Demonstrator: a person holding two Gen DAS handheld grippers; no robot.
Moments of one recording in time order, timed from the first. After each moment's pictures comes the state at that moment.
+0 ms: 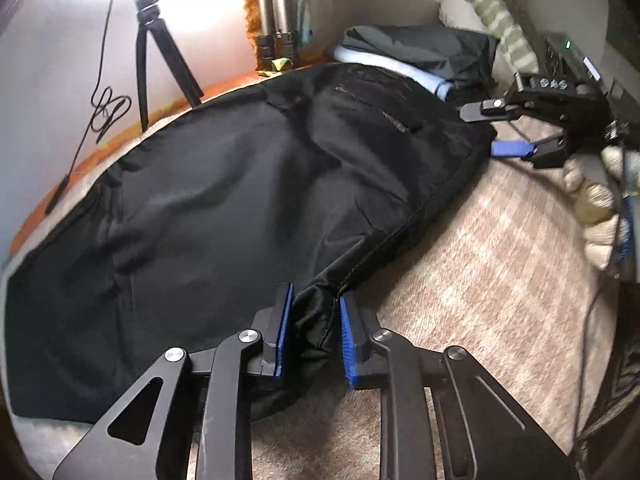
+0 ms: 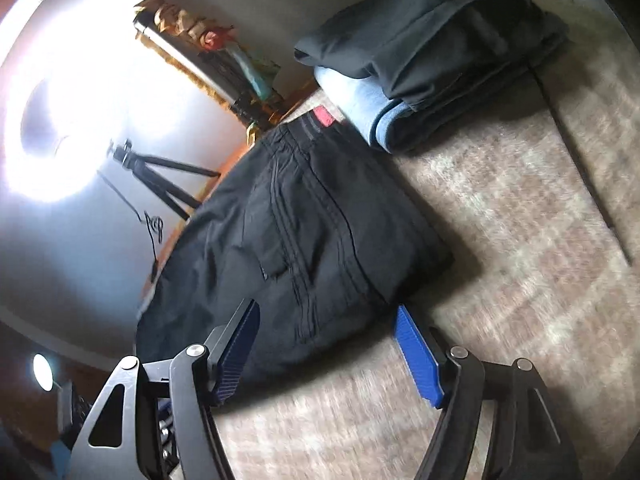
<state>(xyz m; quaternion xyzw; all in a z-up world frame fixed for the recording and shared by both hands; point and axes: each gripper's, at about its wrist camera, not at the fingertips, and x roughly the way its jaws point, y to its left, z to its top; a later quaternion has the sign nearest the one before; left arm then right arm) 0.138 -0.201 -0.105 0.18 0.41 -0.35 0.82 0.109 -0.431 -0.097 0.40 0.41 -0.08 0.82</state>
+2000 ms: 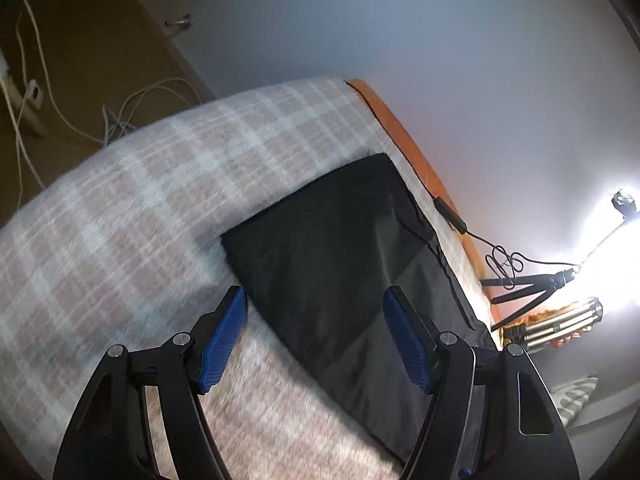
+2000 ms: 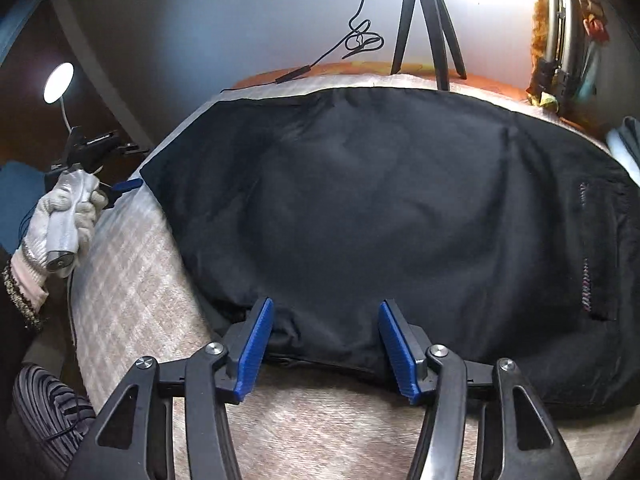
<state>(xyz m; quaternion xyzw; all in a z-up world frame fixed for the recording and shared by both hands) 0.233 0.173 -0.127 -0.40 0.43 0.02 0.81 0.164 -0.222 -0.089 0.04 0.52 0.18 0.83</state>
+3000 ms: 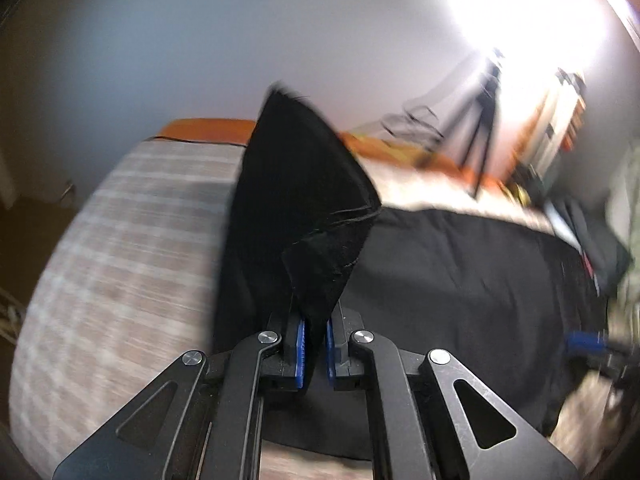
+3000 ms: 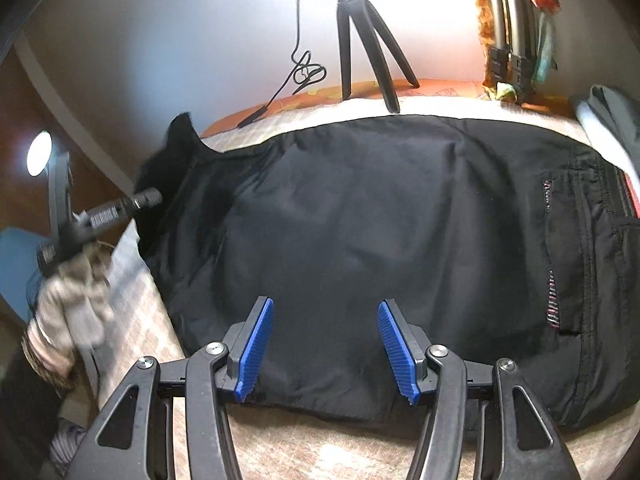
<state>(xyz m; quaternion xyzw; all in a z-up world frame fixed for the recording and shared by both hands) 0.230 -0.008 -0.082 -0.05 0.41 -0.11 0.90 0.190 -0.266 -0.080 0.12 0.50 0.15 0.84</state>
